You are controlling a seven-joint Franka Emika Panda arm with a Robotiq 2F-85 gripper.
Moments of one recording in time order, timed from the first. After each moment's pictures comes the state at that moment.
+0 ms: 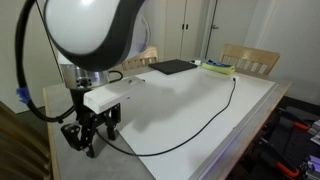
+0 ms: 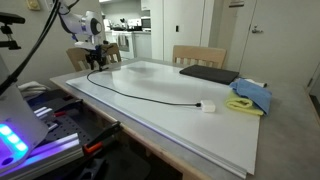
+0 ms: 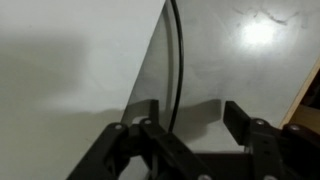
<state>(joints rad) 0.55 0.81 0.23 -1.64 -0.06 2.39 0.33</state>
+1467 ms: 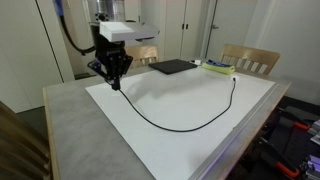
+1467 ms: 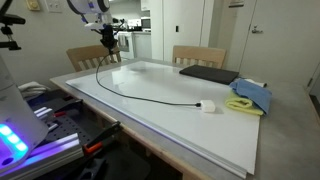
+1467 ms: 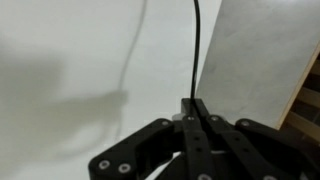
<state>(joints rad) 0.51 0.55 0.12 -1.75 -0.12 2.33 0.46</state>
